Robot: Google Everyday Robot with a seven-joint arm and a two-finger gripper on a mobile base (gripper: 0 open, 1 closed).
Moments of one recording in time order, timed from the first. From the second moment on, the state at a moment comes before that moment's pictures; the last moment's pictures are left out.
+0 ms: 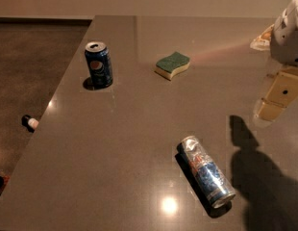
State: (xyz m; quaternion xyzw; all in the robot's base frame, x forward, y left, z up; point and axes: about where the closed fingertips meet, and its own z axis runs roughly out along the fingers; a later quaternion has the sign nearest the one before) arm 0.438 -0.216 0.977 -0.60 0.78 -0.04 0.16
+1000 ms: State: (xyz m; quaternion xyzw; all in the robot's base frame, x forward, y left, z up) arm 0.438 -0.188 0.963 -0.52 0.84 -0.02 0.18
